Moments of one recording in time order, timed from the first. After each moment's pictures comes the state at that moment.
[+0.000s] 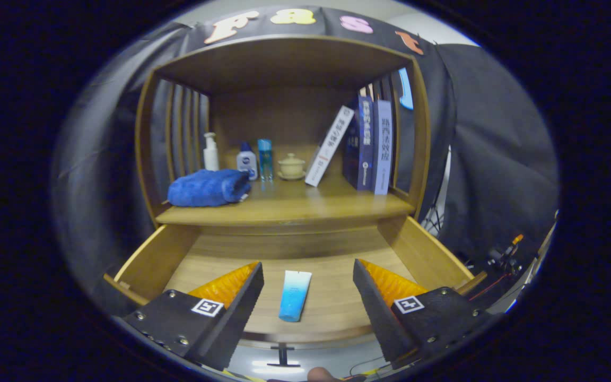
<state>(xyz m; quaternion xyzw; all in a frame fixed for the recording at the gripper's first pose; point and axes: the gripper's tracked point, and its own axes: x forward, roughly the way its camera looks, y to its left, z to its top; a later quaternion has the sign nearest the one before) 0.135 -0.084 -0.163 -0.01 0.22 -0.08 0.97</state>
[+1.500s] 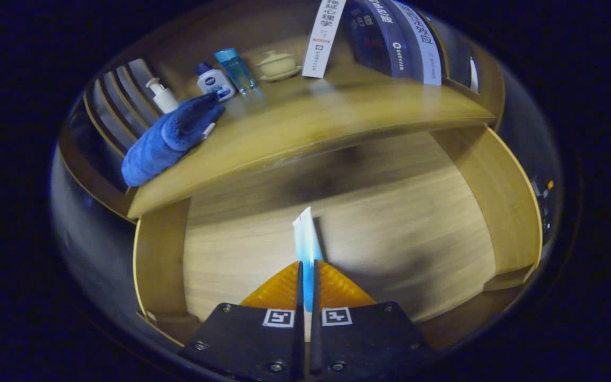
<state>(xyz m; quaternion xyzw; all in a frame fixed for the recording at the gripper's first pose) 0.184 -0.057 -0.259 0.11 0.49 -0.03 0.86</state>
